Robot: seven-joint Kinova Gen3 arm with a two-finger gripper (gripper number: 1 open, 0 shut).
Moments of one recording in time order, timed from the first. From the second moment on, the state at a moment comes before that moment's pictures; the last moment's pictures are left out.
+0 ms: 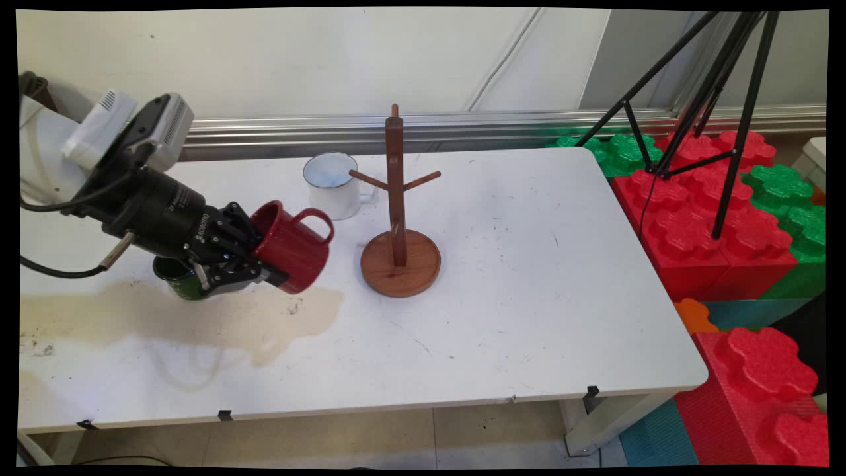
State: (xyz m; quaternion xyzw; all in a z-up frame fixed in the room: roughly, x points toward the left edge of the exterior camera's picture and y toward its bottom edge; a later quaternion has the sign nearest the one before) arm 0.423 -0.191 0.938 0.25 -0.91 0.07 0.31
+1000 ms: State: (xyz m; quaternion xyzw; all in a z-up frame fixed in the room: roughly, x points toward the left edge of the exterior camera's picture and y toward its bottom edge) arm 0.444 -0.262 0.887 0.18 -0.96 0.14 0.16
